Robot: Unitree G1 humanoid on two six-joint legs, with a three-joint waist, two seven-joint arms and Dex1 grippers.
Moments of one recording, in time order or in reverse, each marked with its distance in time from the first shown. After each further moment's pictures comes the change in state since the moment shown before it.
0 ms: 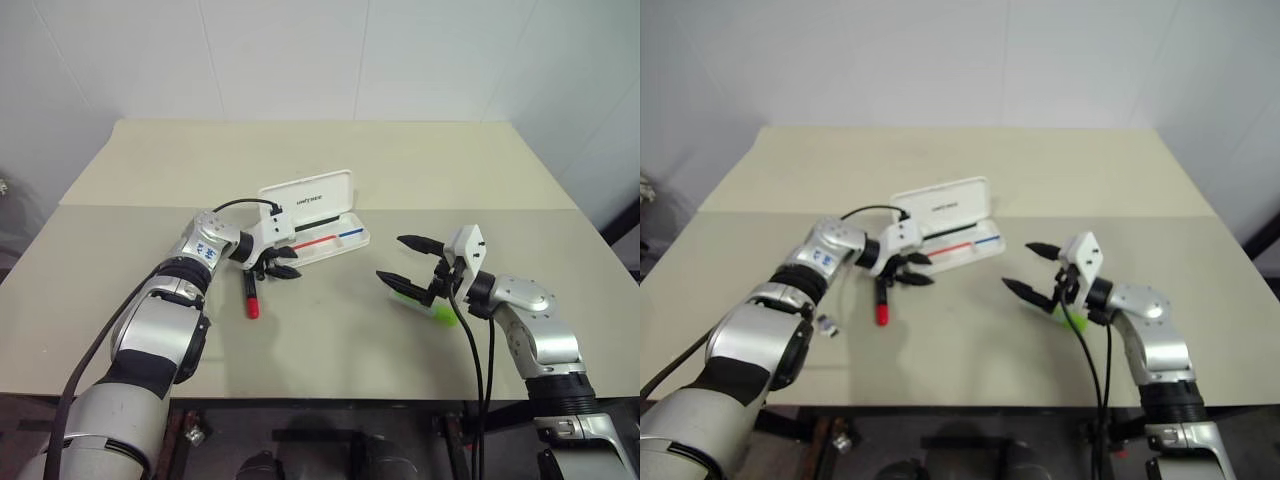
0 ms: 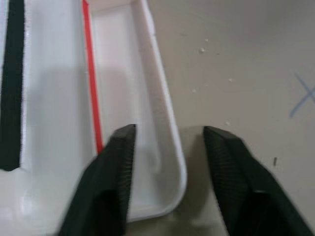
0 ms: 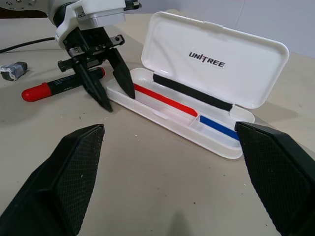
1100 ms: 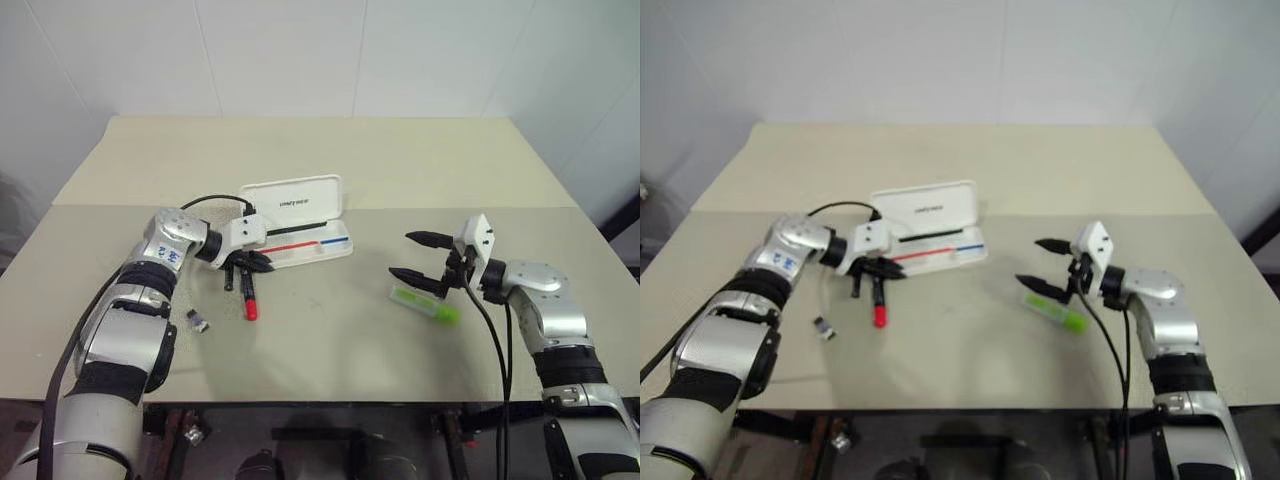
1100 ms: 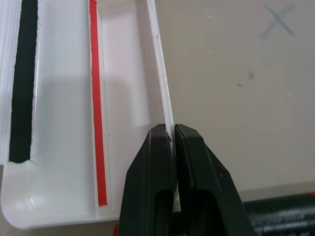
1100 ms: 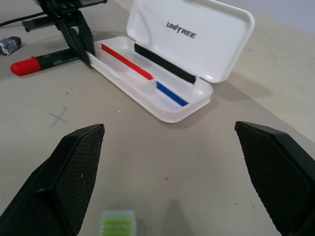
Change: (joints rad) left arm 0.146 0.166 0.024 -0.266 -0.063 -0.090 -0.190; right arm -0.165 -0.072 -0.002 0.284 -0.030 -0.079 0.175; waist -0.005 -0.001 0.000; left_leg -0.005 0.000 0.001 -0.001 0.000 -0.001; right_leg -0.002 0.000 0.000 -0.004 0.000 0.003
